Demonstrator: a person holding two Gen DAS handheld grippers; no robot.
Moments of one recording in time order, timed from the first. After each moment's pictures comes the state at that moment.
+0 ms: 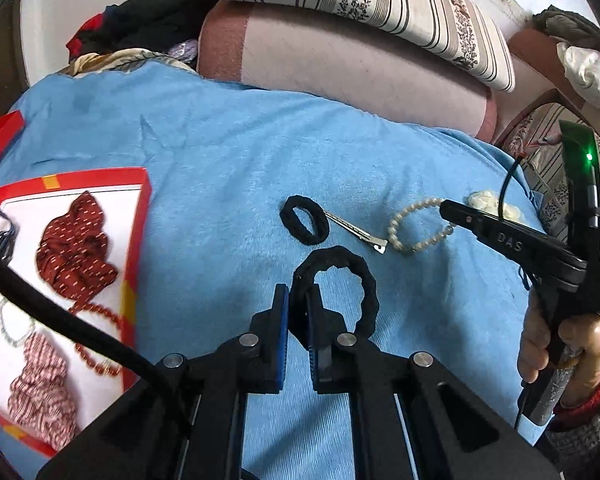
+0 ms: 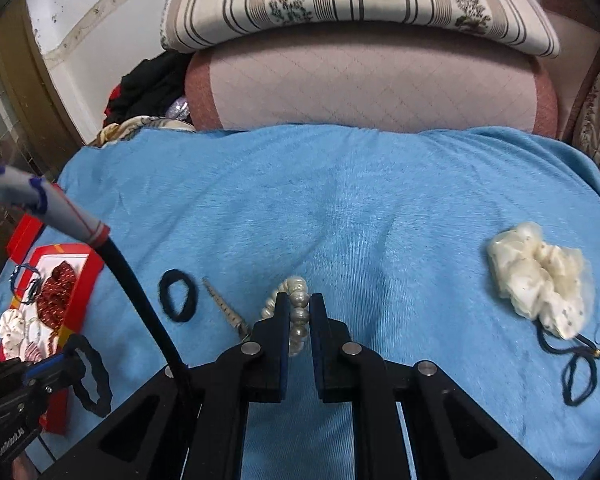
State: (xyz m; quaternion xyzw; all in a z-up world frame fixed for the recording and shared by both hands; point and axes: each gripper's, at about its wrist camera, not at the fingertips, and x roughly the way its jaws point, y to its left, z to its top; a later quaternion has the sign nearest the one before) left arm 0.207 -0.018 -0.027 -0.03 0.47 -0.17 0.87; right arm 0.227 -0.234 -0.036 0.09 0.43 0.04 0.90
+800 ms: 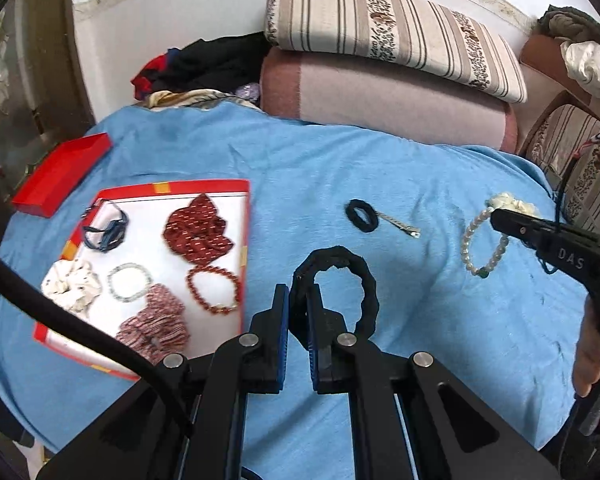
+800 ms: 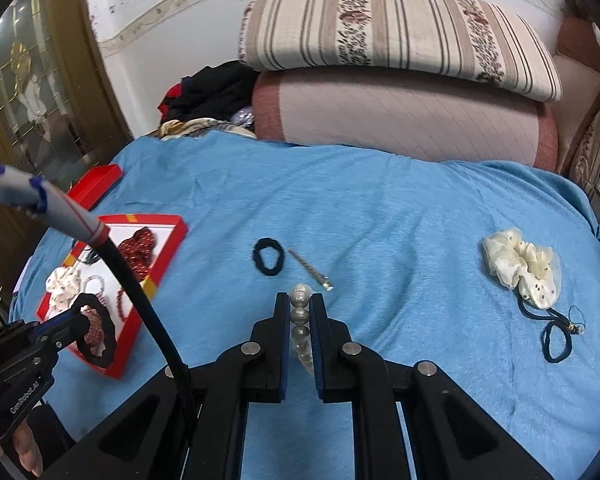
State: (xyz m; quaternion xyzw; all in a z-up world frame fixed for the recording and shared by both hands) left arm 0.117 0.032 0.022 0.02 0.41 -0.07 0.91; right arm 0.139 -0.176 0.020 0.05 0.40 0.09 0.91
